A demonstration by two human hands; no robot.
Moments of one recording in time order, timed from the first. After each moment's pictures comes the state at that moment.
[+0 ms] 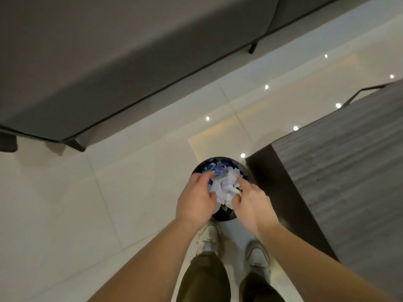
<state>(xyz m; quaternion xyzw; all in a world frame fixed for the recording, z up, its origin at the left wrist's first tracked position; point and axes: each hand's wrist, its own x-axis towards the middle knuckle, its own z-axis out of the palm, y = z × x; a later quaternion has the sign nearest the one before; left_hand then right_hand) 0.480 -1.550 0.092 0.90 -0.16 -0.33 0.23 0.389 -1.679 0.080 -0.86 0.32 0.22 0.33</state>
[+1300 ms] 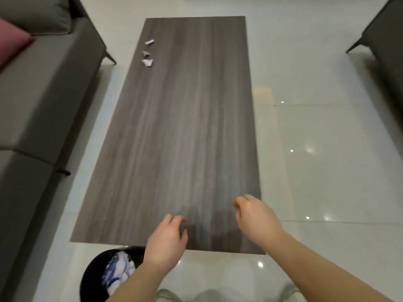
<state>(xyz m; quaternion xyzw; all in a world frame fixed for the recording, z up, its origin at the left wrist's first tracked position) 0.205 -1.744 0.226 0.71 -0.64 -0.30 0.03 -0.032 -1.791 0.258 -0.71 0.66 0.03 0.26</state>
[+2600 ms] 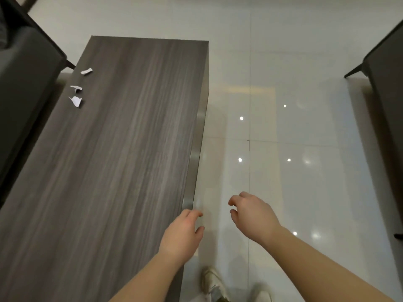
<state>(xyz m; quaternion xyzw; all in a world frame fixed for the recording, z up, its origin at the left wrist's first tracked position) -0.125 -2.074 0.218 0.68 -0.64 -0.37 0.02 -0.326 -2.131 0.248 -0.74 0.60 0.08 0.28</state>
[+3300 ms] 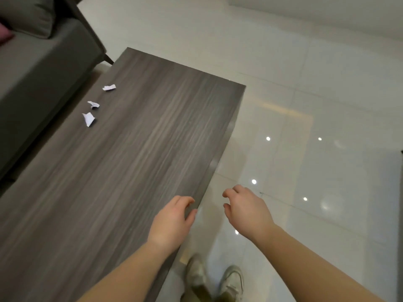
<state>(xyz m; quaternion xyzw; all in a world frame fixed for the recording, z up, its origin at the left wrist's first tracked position) -0.129 -2.320 0.231 0.79 -0.53 -0.27 0.13 -0.313 -2.421 0.254 -0.85 0.47 0.09 0.23</state>
